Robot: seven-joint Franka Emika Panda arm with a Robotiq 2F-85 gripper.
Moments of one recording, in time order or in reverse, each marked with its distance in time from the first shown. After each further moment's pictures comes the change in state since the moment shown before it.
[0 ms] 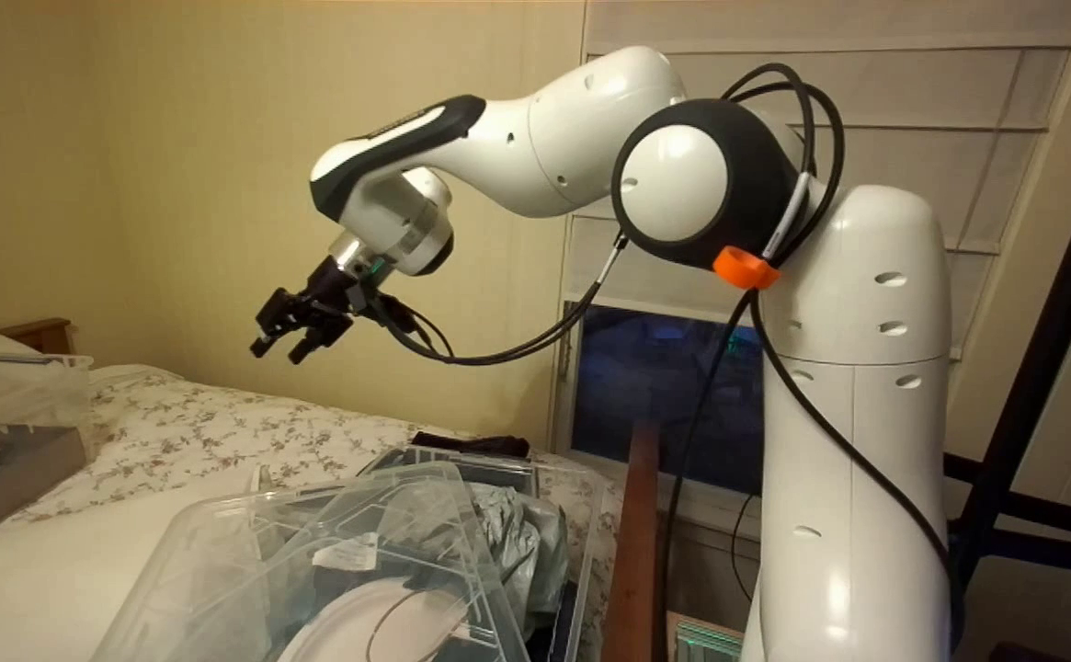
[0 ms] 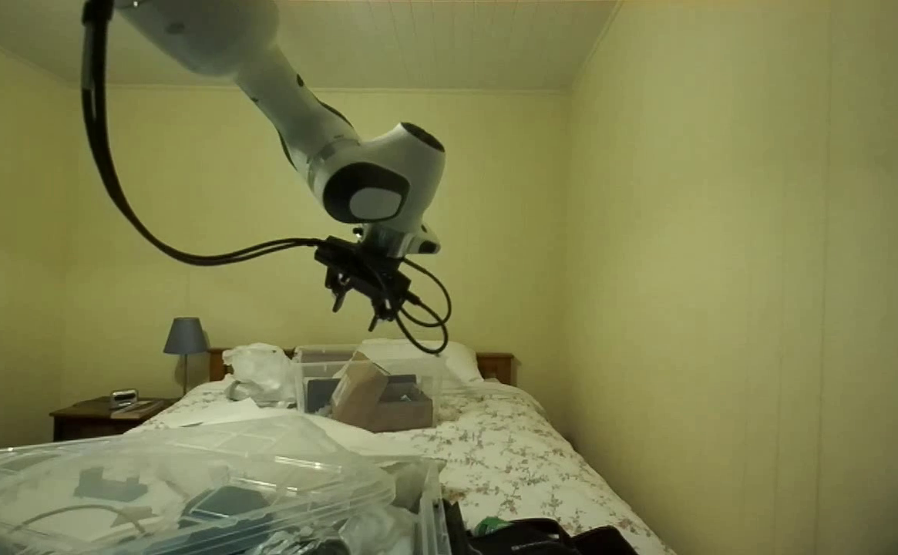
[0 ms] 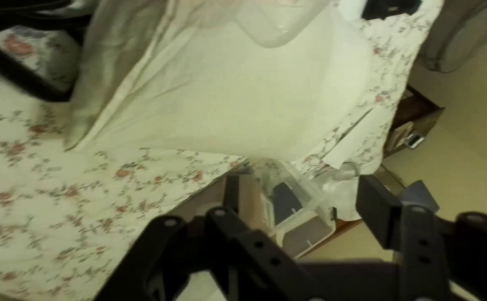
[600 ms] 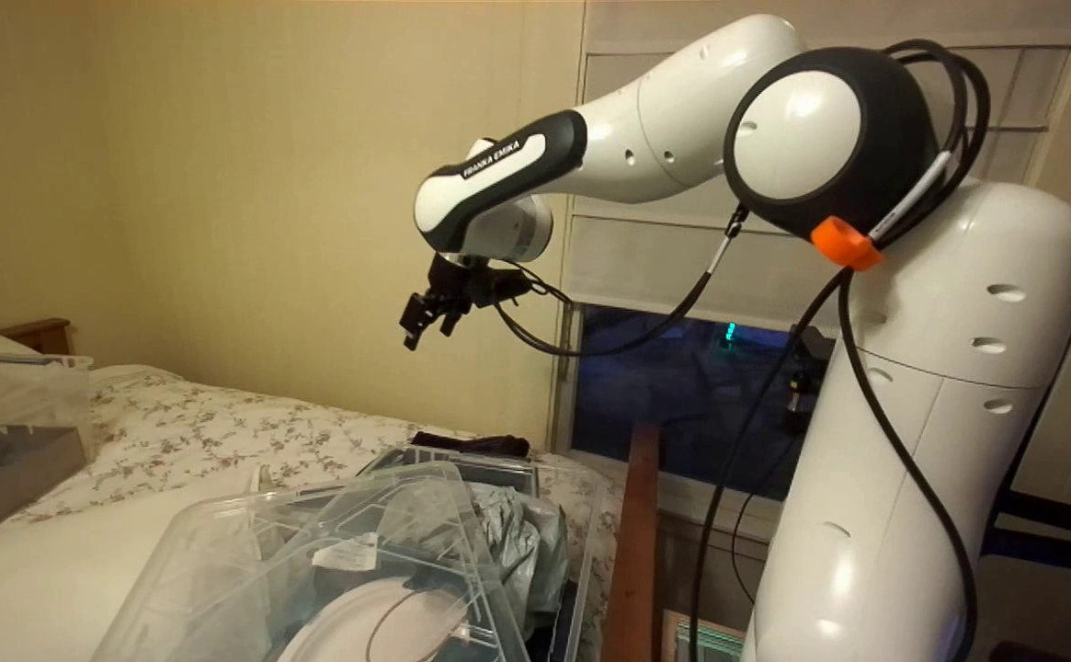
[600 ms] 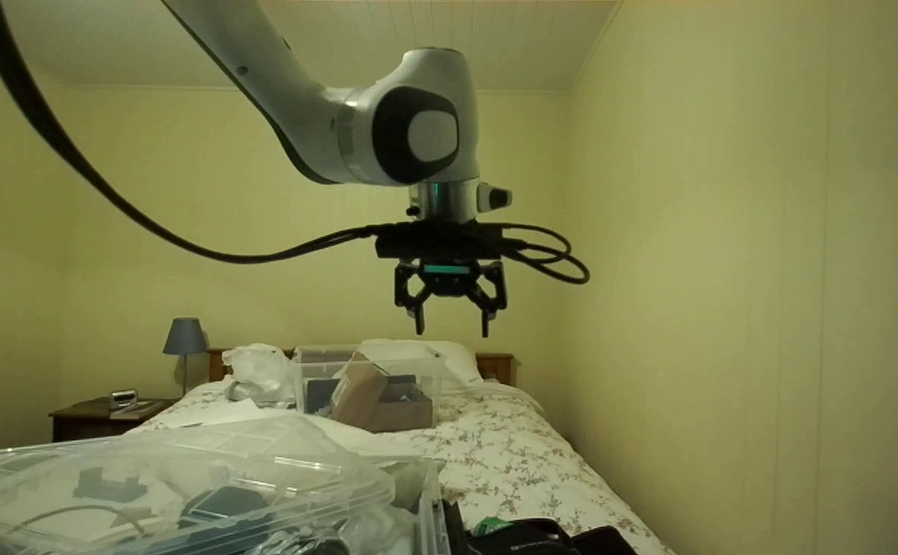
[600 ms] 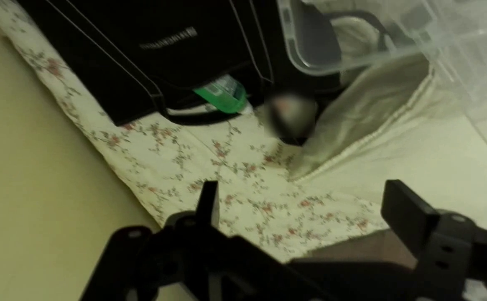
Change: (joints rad) arm -0.074 -0.241 -0.123 -0.263 -0.644 0.116 0.166
